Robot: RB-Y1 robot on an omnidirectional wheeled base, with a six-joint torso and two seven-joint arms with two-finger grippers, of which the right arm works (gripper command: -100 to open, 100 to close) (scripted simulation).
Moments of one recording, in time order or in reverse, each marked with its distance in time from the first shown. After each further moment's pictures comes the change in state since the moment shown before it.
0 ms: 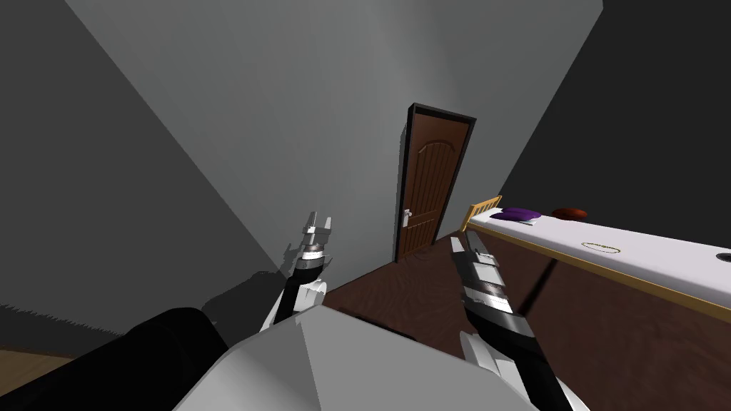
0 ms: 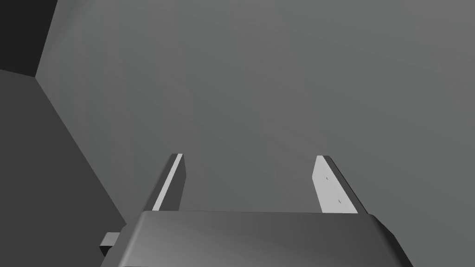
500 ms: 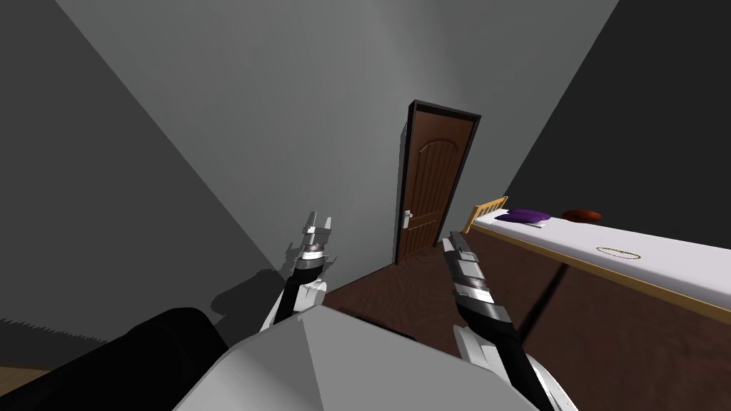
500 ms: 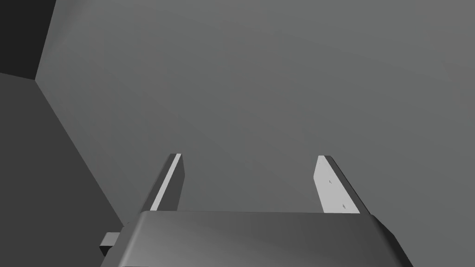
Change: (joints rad) arm -0.062 -0.033 0.003 0.106 0.028 -0.015 0.055
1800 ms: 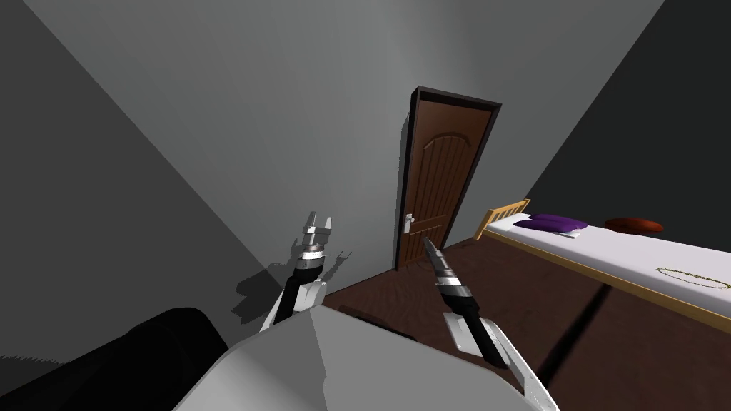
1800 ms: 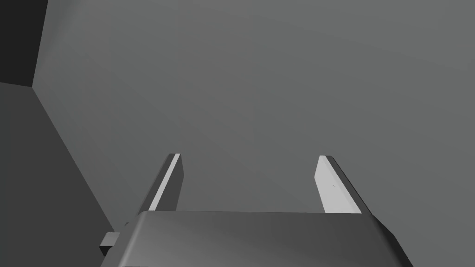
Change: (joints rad) arm -0.217 -0.119 -0.002 0.394 0.093 -0.082 0.199
